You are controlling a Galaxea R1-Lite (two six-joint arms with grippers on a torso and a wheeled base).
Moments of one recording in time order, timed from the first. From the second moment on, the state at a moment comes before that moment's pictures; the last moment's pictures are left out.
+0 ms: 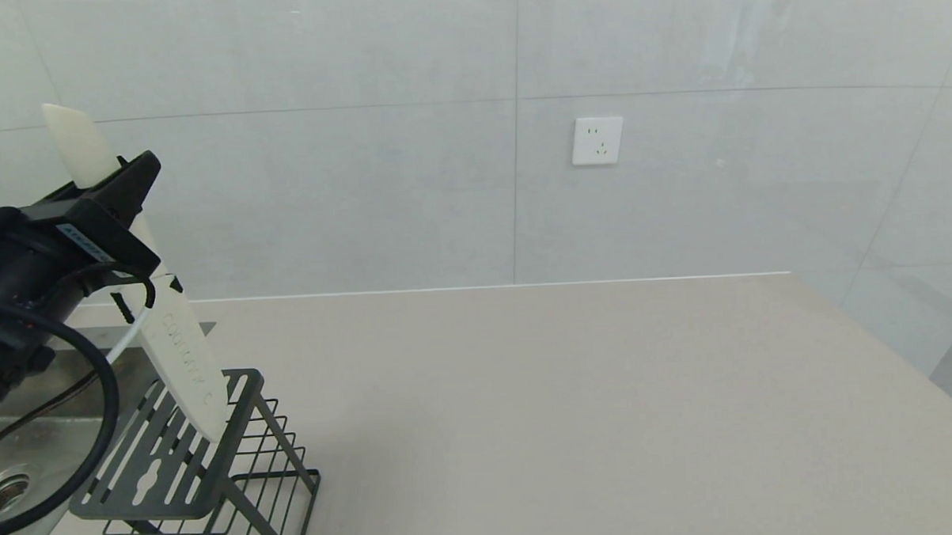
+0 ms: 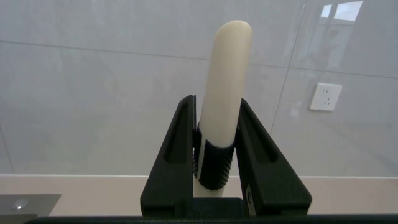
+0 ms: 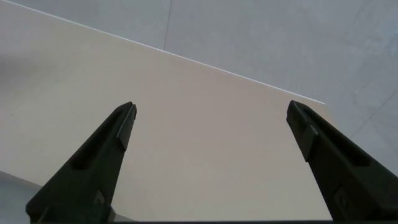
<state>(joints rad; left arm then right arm) -0.46 1.22 -0.49 -1.06 0.36 0.01 -0.11 0.08 0.00 -0.08 0.37 -0.24</state>
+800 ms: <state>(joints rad) -0.47 1.21 -0.41 -1.06 0.36 0.03 -0.11 0.08 0.00 -0.08 0.37 -0.24</state>
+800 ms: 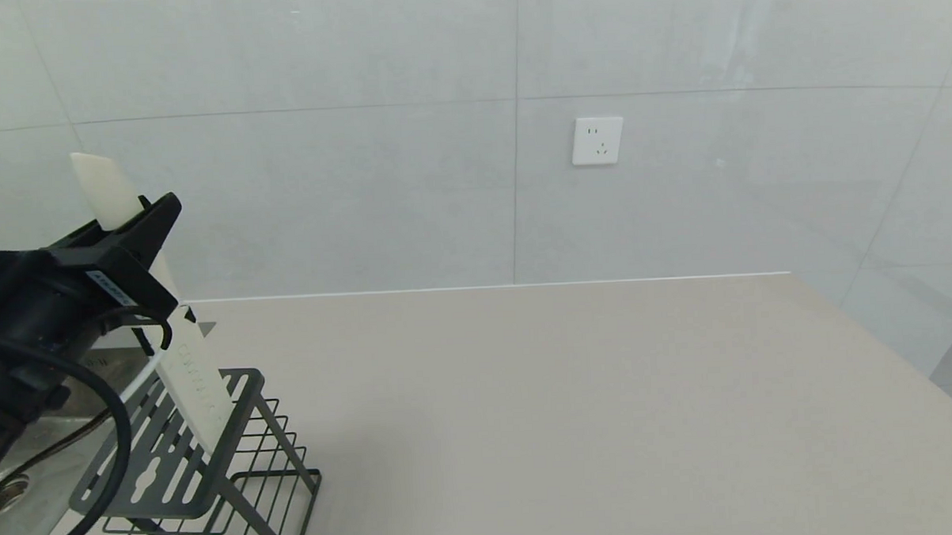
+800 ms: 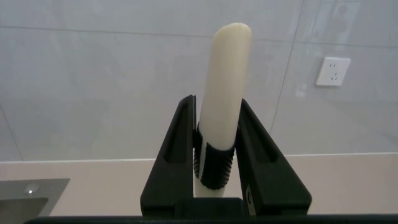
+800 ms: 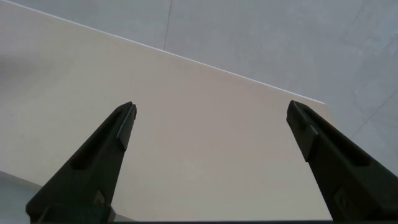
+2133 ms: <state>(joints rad) -0.48 1.16 -0.15 -1.06 0.36 0.02 -0.10 0.08 0.00 -0.08 0.37 -0.24</state>
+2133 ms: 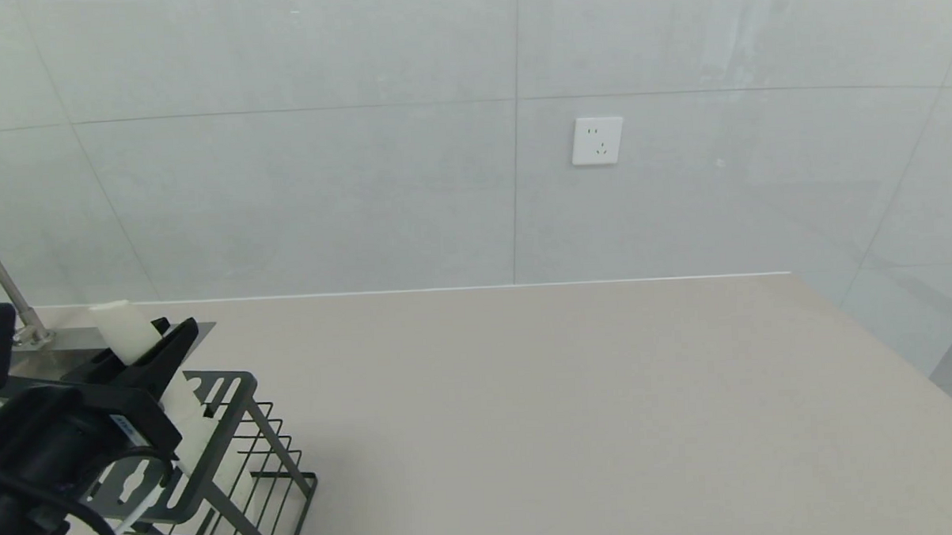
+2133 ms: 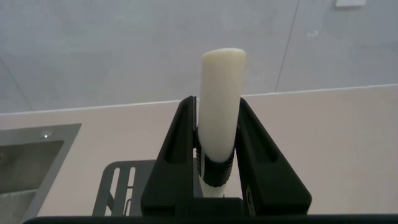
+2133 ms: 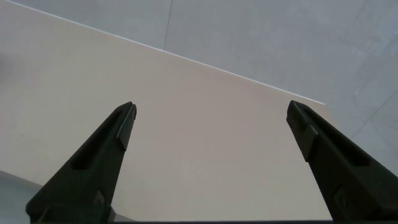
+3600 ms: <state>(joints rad) -0.50 1.17 -0.03 -1.06 0.36 0.03 -0.10 0.08 0.00 -0.09 0.37 -0.24</state>
